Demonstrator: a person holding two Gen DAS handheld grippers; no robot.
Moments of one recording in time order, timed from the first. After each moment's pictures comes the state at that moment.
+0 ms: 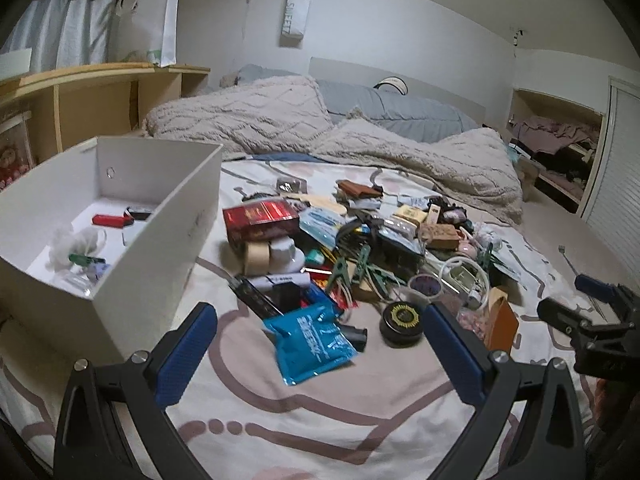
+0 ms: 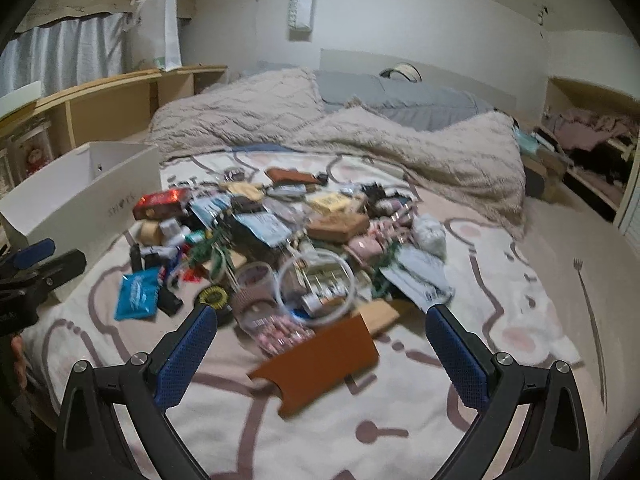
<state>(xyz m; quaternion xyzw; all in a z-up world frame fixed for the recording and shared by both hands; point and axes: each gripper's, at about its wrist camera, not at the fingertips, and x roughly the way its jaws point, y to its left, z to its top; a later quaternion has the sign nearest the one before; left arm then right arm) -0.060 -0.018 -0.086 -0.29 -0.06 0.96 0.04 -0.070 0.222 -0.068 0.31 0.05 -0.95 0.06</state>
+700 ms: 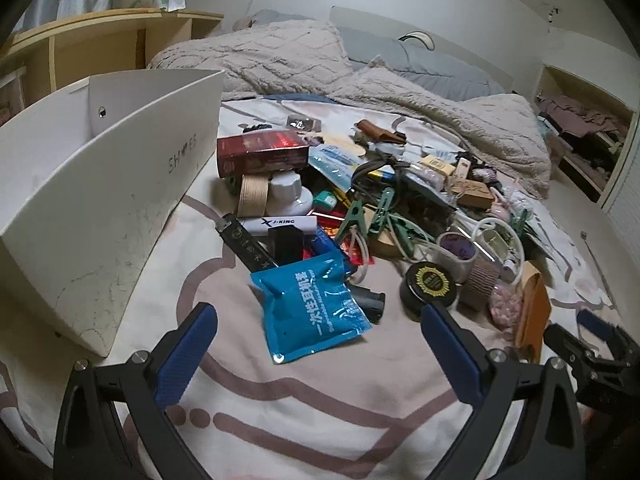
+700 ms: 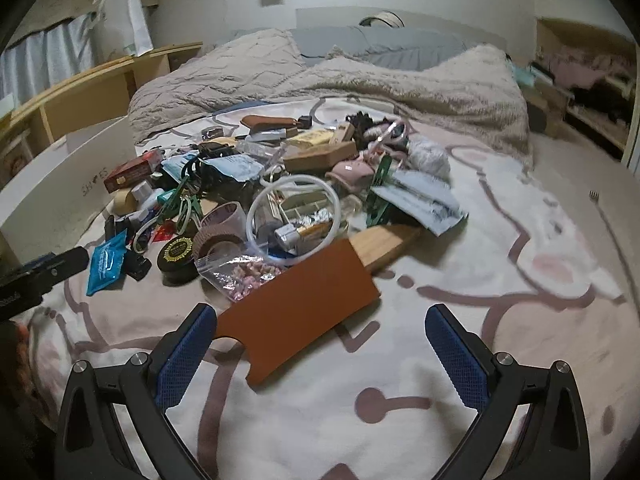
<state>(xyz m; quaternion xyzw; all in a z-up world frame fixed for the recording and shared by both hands) -0.099 -0.012 -0.130 -0.37 -0.08 0.92 0.00 -0.086 0.243 -0.125 0.38 -0.02 -0.92 0.06</state>
